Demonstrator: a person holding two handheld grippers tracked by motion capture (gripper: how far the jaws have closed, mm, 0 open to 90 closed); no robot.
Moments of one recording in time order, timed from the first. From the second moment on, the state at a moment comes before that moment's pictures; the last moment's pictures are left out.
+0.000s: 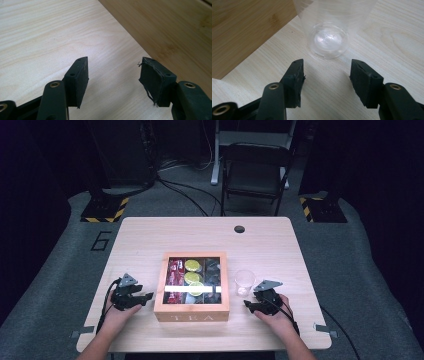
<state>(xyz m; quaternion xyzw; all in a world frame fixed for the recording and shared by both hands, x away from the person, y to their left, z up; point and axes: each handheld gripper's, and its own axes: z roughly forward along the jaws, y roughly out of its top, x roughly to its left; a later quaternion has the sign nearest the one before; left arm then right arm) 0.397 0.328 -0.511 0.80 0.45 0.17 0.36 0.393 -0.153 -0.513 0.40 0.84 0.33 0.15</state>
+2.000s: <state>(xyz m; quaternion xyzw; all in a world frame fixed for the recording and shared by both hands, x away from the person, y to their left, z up) 0.370 0.323 -0.461 0.79 0.43 0.17 0.41 0.376 -0.157 -0.452 0.40 0.81 0.38 0.17</state>
